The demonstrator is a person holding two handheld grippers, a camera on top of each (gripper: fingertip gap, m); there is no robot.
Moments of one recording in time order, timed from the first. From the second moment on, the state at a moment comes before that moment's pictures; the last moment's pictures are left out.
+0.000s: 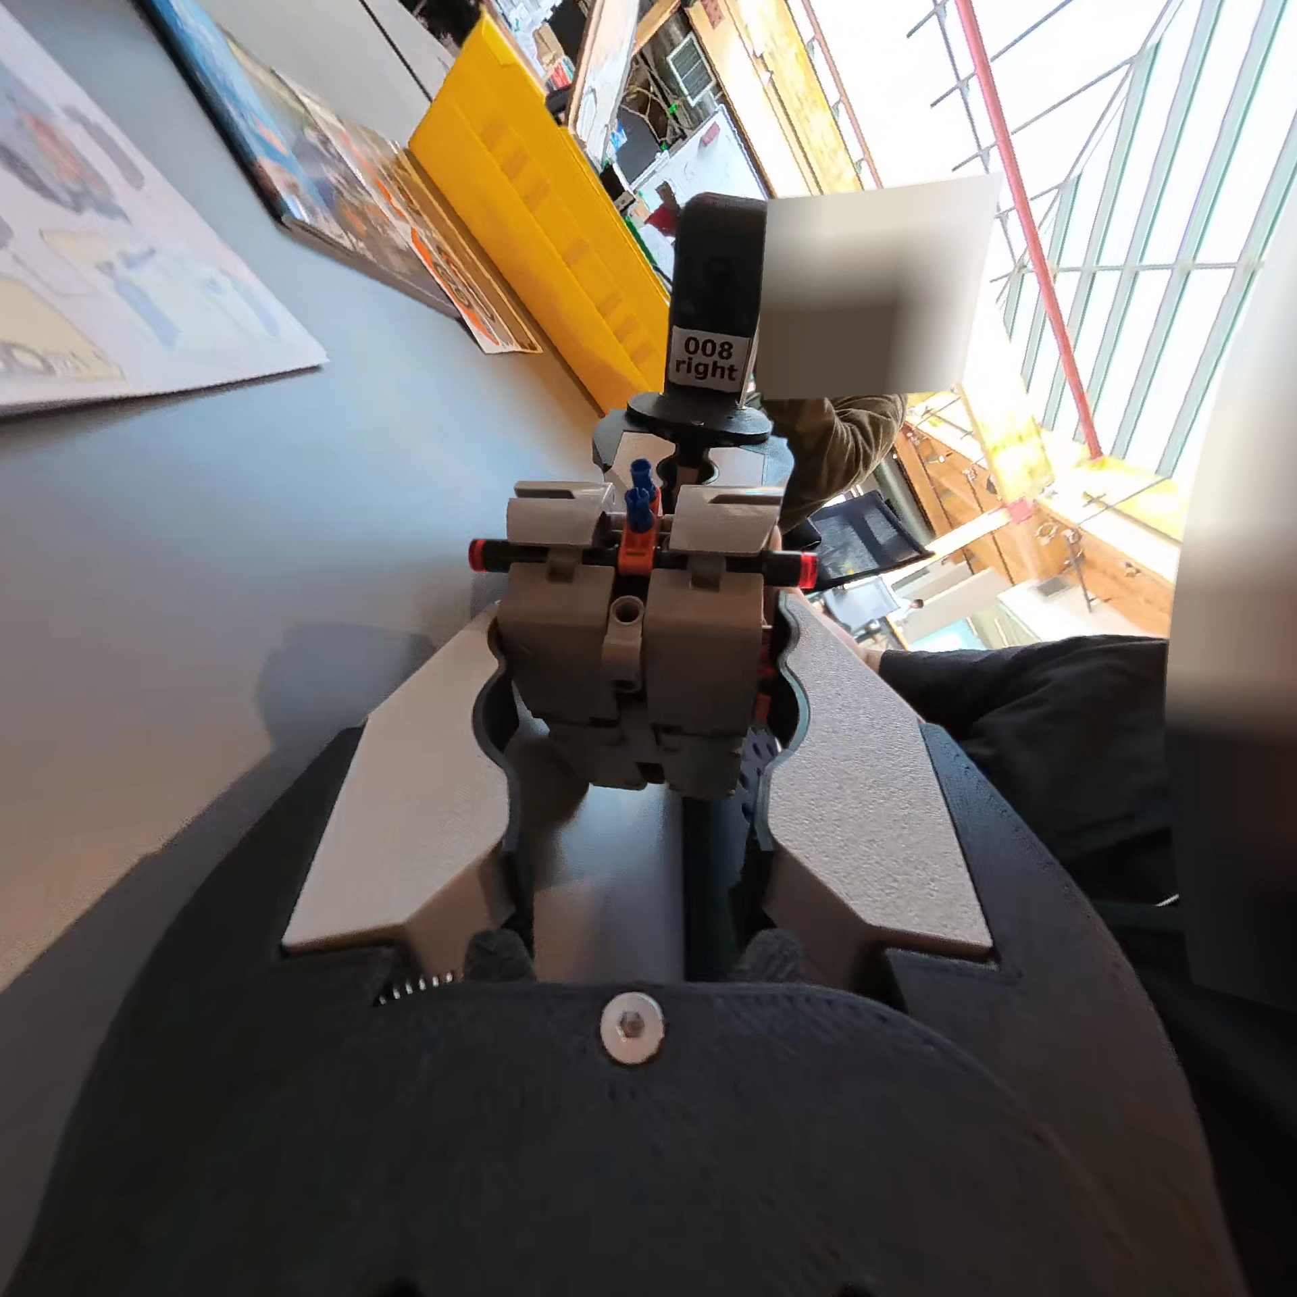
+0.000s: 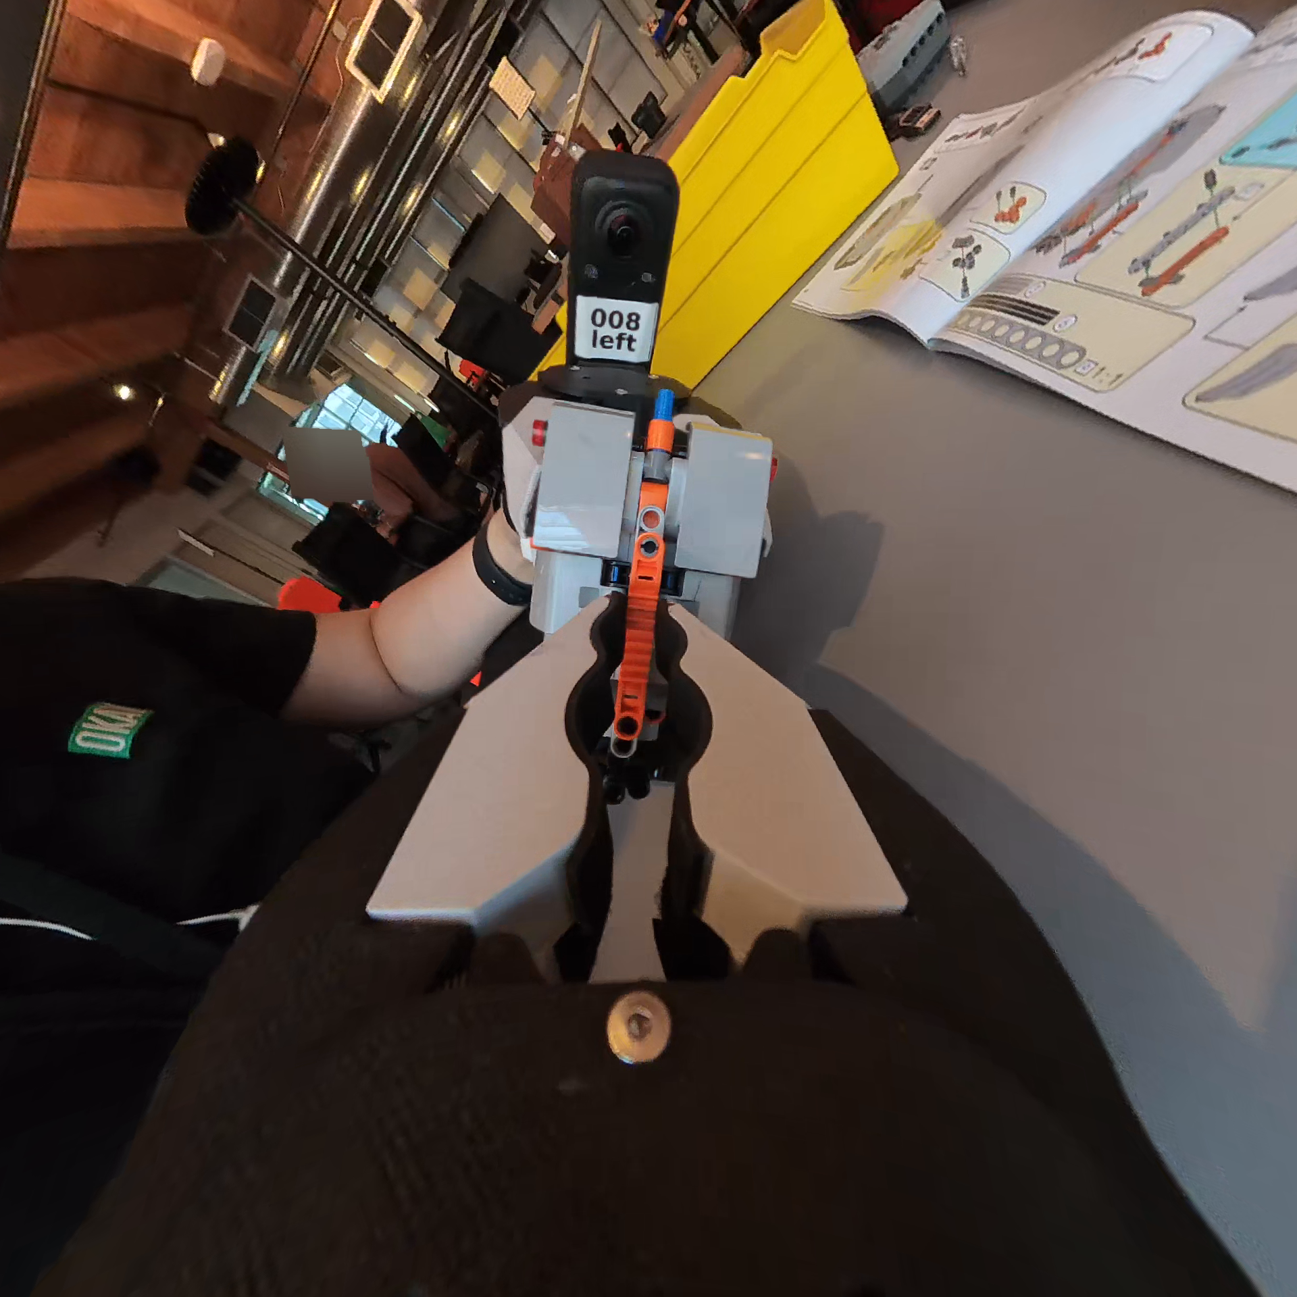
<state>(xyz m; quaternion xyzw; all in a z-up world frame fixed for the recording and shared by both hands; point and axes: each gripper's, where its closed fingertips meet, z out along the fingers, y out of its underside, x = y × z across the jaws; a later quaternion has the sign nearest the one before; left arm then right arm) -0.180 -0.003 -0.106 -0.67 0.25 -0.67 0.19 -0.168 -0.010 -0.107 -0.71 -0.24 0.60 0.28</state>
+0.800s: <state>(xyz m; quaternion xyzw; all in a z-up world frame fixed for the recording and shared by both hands) -0.174 -0.023 -0.114 -0.69 0.29 -0.63 0.21 -0.168 -0.028 -0.113 -0.71 -0.26 0.61 0.23</state>
